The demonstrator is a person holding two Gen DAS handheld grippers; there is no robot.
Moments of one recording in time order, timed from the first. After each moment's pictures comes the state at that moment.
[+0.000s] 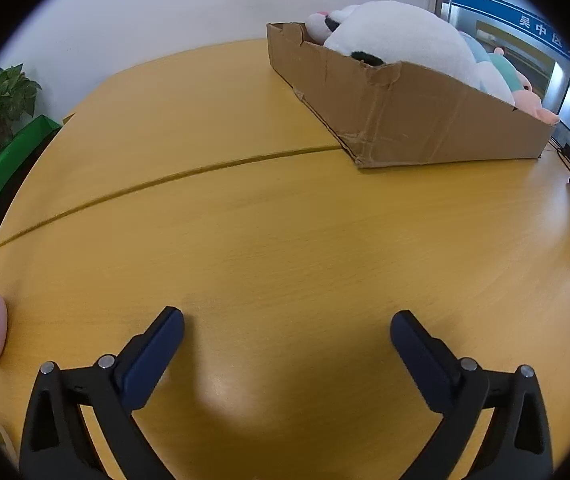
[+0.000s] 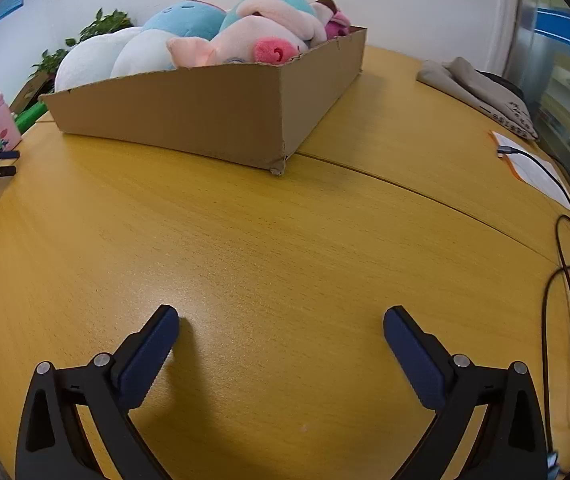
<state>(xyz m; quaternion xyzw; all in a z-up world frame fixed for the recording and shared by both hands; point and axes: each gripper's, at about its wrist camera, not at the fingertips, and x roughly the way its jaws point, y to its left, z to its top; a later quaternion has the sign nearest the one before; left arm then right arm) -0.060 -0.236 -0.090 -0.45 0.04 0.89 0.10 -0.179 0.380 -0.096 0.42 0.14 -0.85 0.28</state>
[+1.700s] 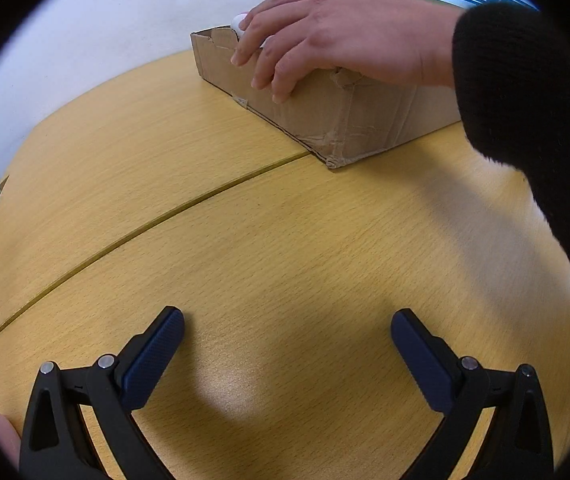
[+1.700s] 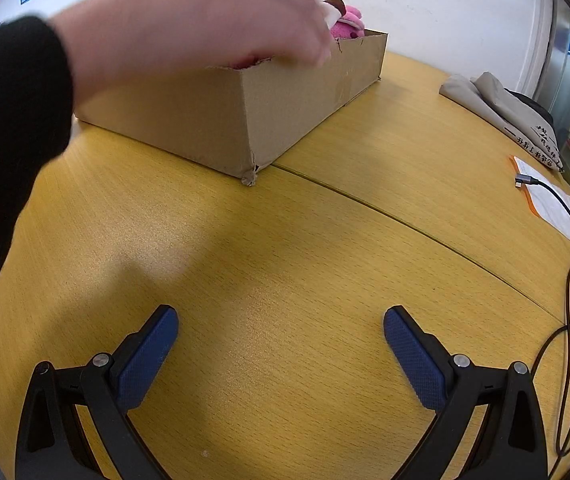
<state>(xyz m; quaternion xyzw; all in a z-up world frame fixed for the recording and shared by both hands) -0.085 -0.249 -0.081 -0.44 0.11 0.86 0.23 -0.214 0.396 -0.088 0.41 0.18 -0.83 0.34</state>
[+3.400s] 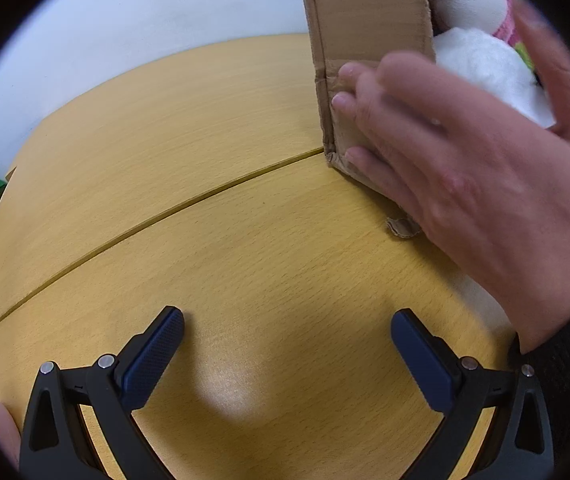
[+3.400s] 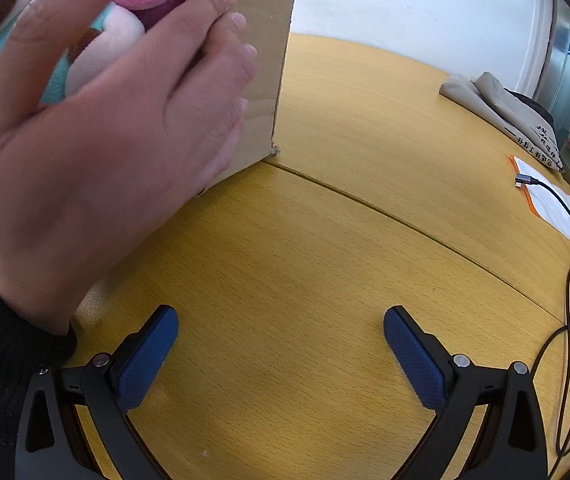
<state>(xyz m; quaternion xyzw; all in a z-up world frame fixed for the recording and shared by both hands) -0.084 -0.243 -0.086 -0.44 0.10 0.87 0.20 -0.214 0.398 -0.087 0.41 0.18 -0.83 0.34</state>
